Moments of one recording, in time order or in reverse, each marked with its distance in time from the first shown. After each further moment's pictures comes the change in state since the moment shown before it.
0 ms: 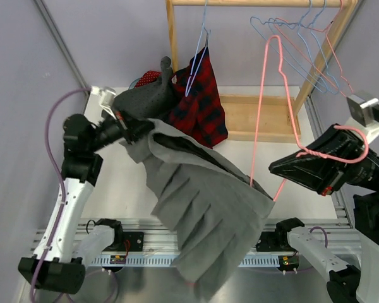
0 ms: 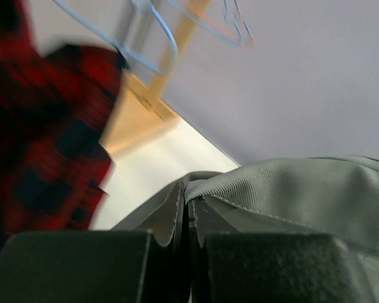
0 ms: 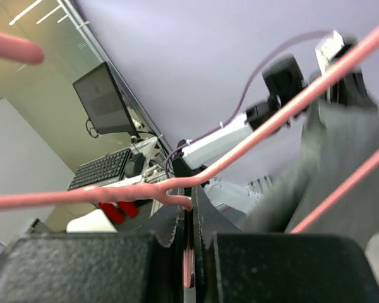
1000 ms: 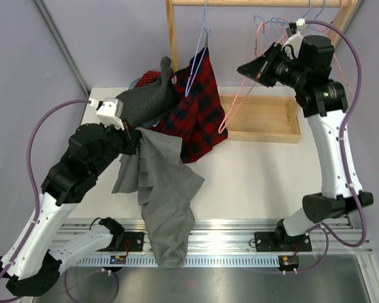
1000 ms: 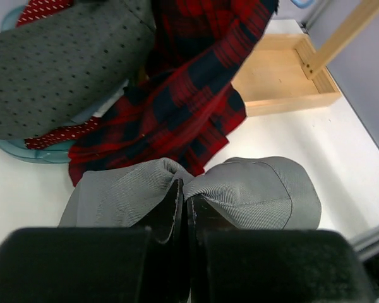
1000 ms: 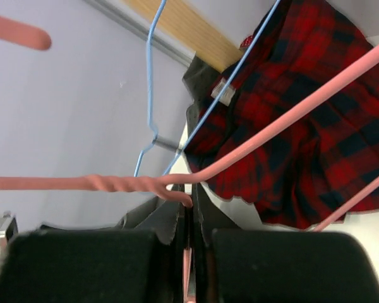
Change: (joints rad) left arm -0.532 -0.085 0.234 -0.747 -1.079 0.313; right arm -0.066 0.733 0.423 -0.521 0.575 -0.378
